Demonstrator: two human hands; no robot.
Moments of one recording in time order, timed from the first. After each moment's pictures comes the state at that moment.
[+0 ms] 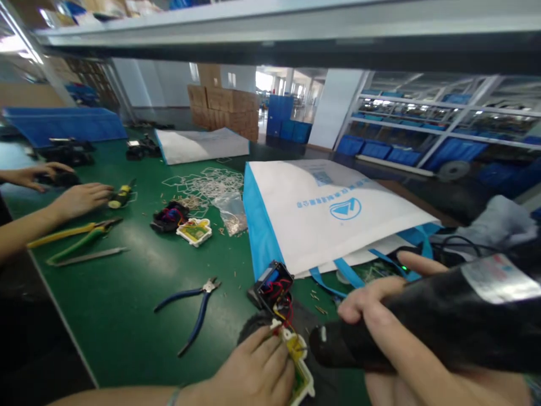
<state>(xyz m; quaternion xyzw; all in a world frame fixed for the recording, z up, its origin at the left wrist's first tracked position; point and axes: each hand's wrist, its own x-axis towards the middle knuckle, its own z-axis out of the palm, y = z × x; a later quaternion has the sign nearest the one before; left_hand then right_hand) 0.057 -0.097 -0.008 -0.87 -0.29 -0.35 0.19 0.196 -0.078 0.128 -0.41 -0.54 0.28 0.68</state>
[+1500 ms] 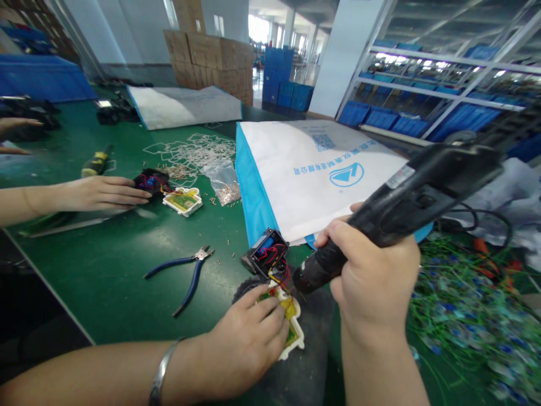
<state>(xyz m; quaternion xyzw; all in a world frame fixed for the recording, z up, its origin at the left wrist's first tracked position) 0.040 -0.107 0.012 -0.93 -0.28 -0.21 0.08 0.170 -0.035 0.113 -0.39 -0.47 0.31 0.73</state>
